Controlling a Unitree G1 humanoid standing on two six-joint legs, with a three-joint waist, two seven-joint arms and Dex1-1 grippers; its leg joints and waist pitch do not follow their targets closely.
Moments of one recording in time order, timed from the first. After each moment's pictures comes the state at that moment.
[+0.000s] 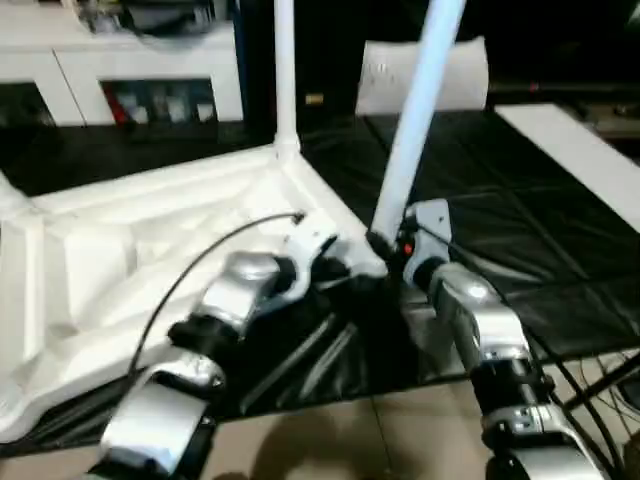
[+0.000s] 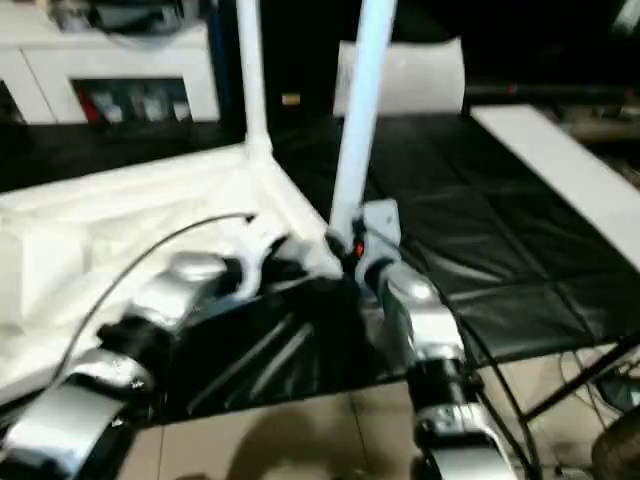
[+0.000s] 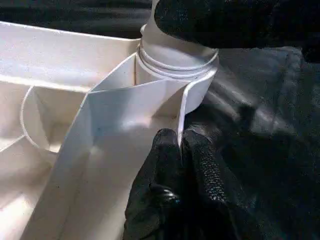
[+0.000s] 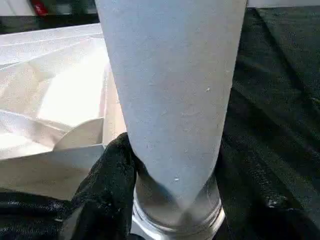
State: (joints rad) left arm -0.73 0.07 -0.17 0.78 0.04 0.28 -0.73; right arm -0.51 -0.04 -0.06 0.47 0.08 0.32 0.33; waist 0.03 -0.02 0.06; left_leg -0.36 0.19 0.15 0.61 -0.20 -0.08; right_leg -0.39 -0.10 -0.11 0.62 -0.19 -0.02
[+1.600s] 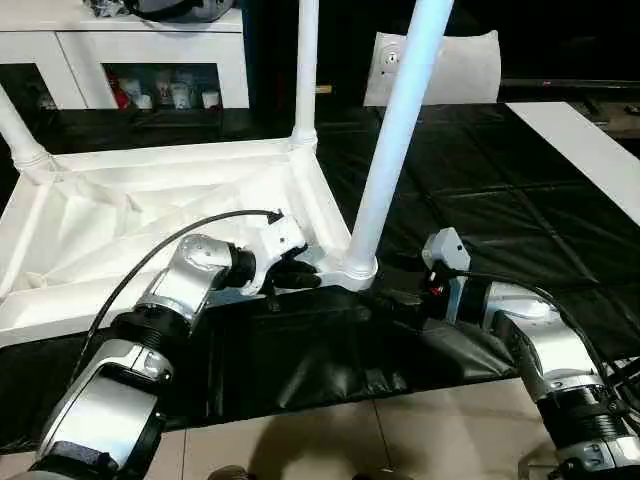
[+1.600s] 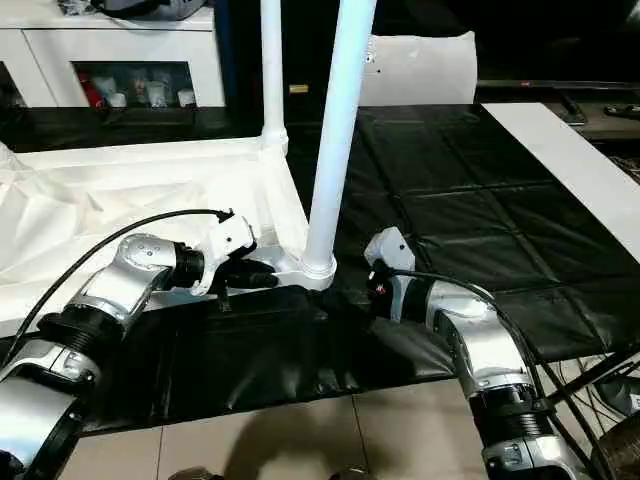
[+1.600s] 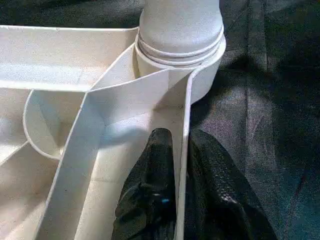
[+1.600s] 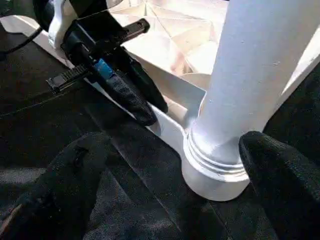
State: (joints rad) left arm -0.72 0.31 -0.27 0.77 0.06 0.10 -1.05; right arm -0.36 -0.35 0.10 0.32 0.20 0.16 1.01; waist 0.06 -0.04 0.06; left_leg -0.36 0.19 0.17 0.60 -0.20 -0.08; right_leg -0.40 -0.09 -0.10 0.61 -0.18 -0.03
